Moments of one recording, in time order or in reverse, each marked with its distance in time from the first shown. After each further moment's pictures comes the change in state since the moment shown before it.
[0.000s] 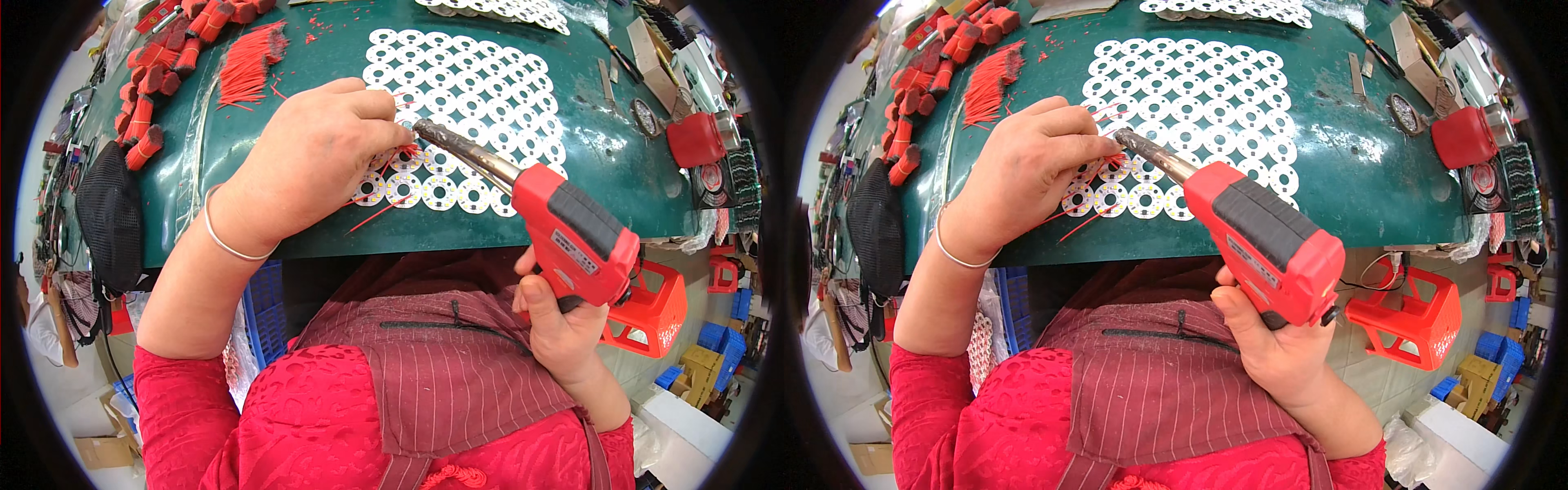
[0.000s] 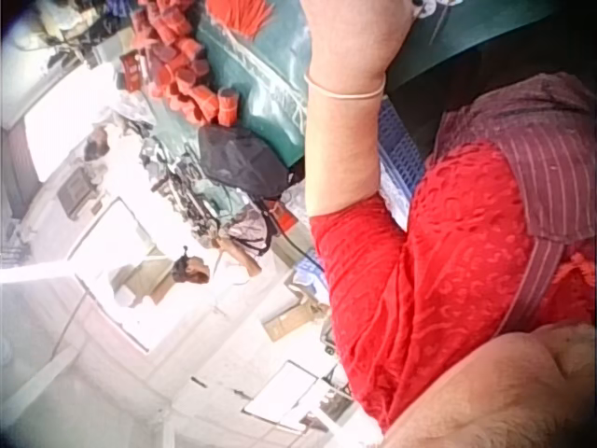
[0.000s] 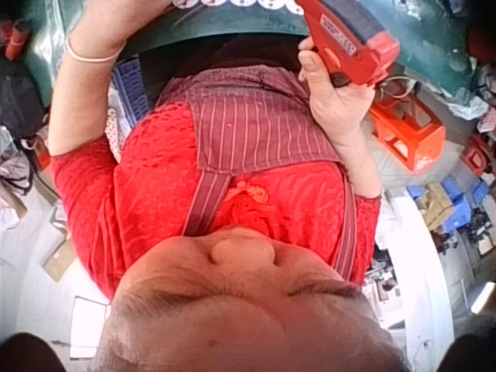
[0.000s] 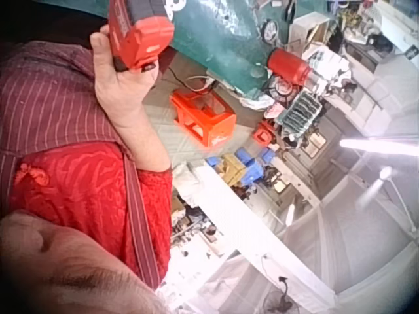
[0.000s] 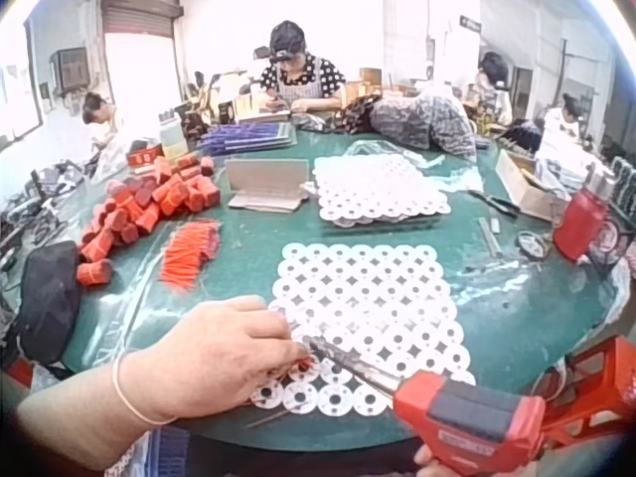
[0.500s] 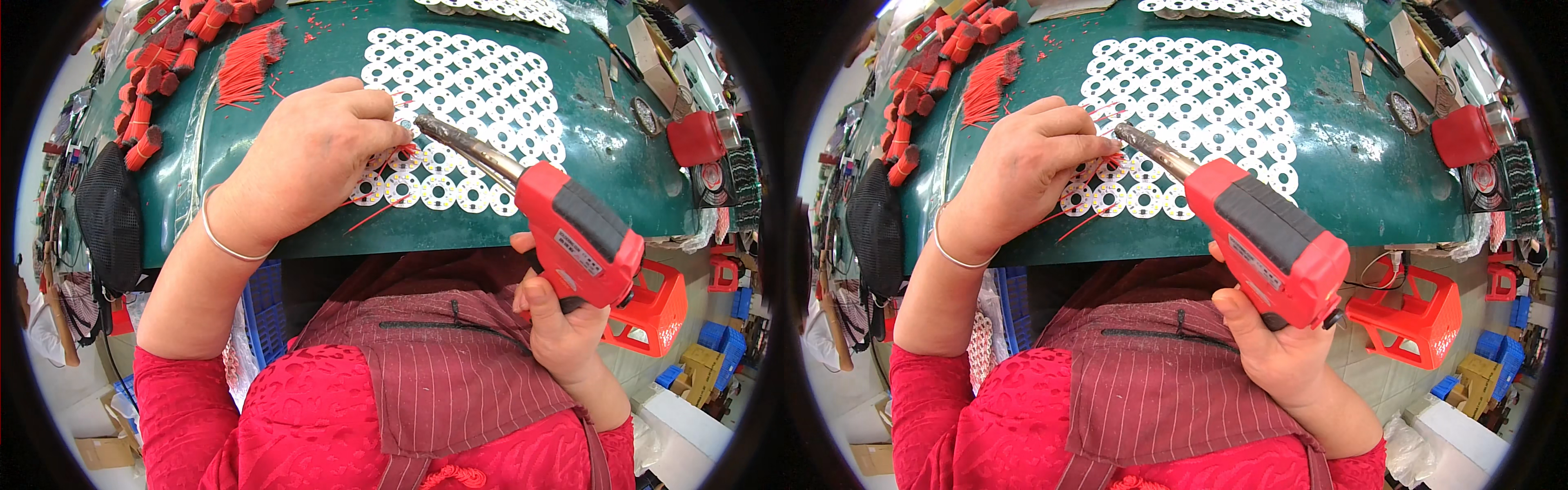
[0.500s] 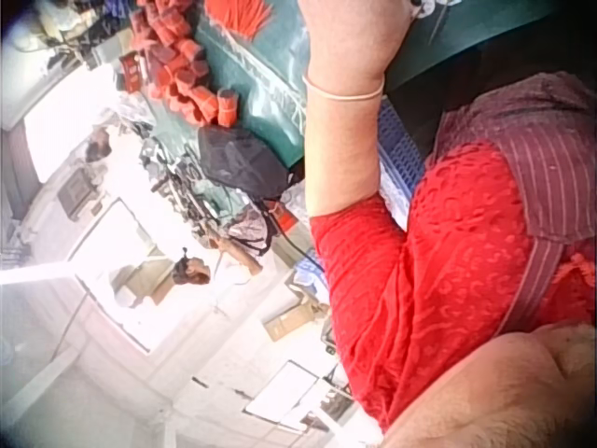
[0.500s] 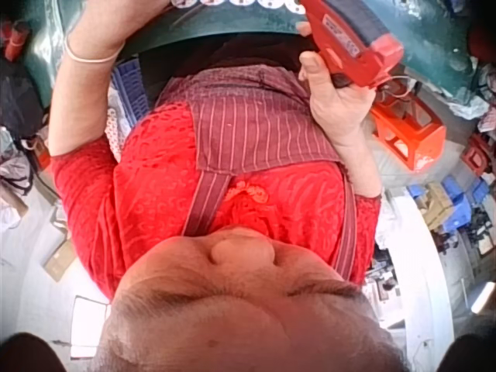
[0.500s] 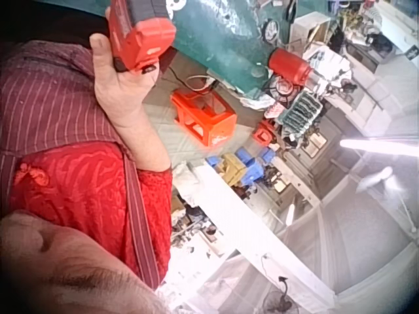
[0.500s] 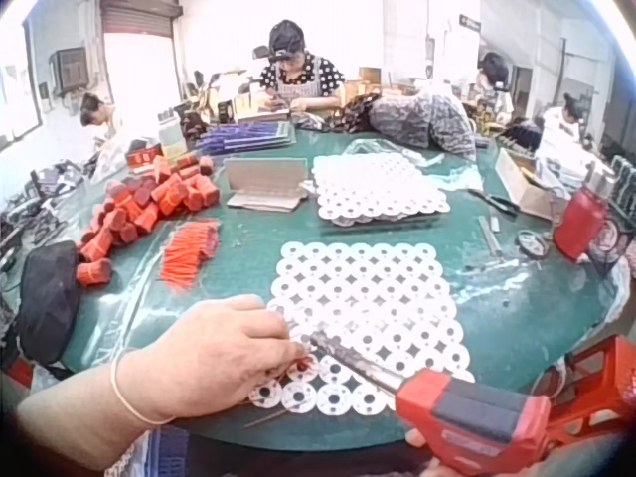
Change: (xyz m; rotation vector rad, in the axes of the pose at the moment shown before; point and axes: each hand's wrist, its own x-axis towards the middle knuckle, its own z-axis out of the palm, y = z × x) left_hand 0.000 0.000 -0.001 0.018 -0.014 -0.003; right_hand 0.005 0.002 0.003 -0.036 -0.016 -0.096
